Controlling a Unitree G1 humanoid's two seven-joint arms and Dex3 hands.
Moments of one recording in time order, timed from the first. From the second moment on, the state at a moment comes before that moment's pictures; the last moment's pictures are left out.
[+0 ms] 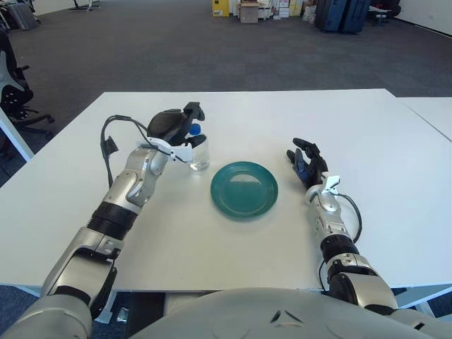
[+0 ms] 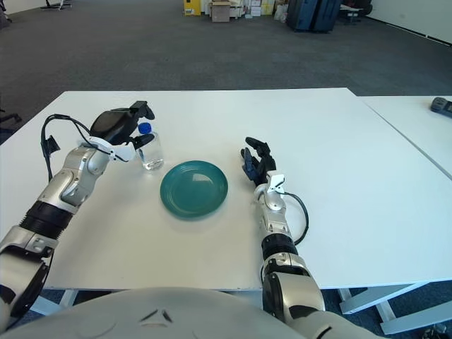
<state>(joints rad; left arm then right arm) -0.38 0.49 -0.30 0.19 0.80 -0.01 -0.02 -0.29 0.03 -0.17 0.78 0.07 -0.42 0.04</state>
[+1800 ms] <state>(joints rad) -0.72 0.66 -0.46 0.80 0.82 -0.50 0.03 -0.29 0.02 -0.16 0.79 0.07 -0.43 0.07</state>
